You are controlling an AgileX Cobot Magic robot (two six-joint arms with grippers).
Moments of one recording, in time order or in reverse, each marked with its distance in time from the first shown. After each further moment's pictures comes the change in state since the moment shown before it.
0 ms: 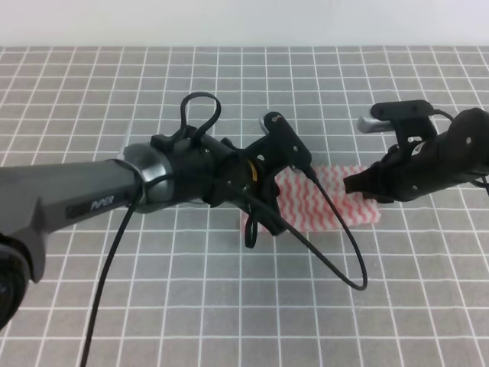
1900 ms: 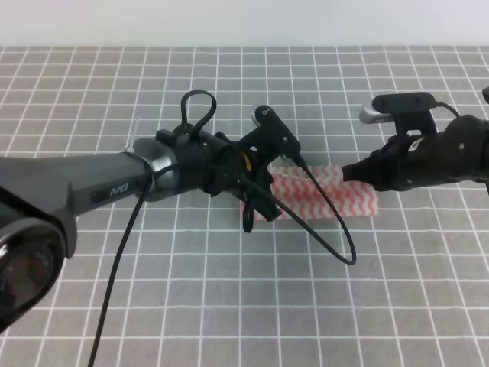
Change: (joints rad) left arm 0.049 0.103 -0.099 -0.027 -0.056 0.023; right arm 0.000 0.035 0.001 0.008 -0.166 0.001
